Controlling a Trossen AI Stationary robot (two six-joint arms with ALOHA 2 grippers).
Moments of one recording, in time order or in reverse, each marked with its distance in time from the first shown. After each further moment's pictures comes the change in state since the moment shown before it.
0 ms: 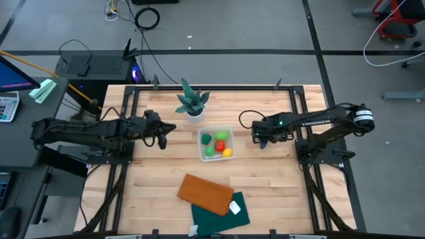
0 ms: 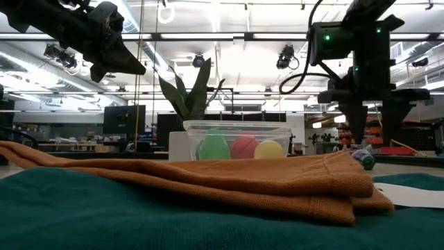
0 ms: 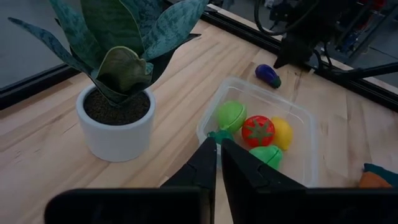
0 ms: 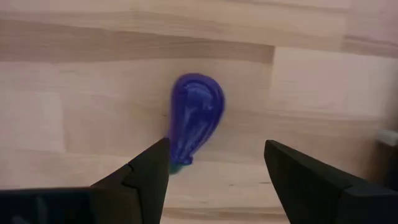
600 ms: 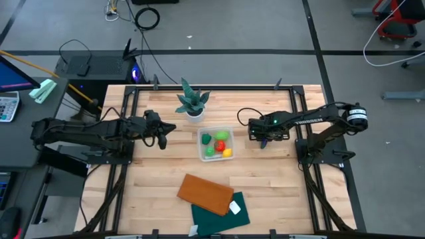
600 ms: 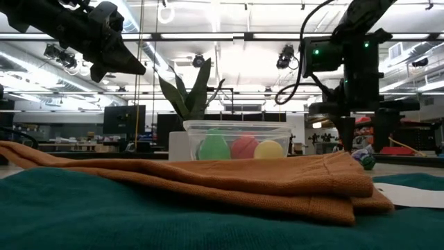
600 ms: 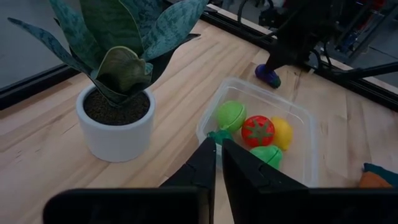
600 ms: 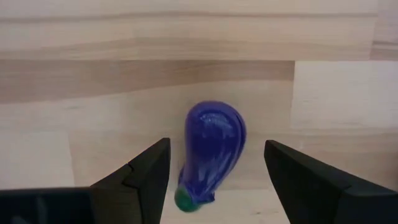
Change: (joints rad) left arm 0.000 0.000 0.000 0.000 0.000 0.001; right arm -0.056 0.082 -0.015 0.110 0.004 0.038
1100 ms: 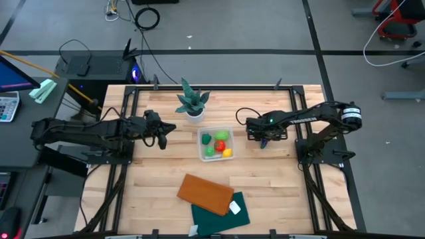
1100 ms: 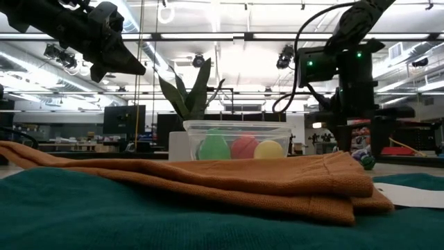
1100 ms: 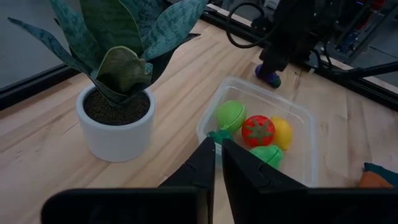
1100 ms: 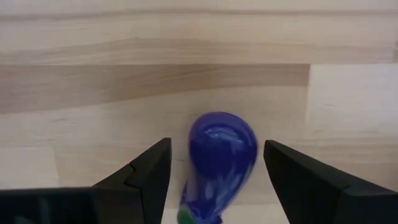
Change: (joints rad) left arm 0.000 0.000 0.000 -0.001 0.000 0.001; right arm -0.040 0.072 0.000 0.042 -0.025 -0.030
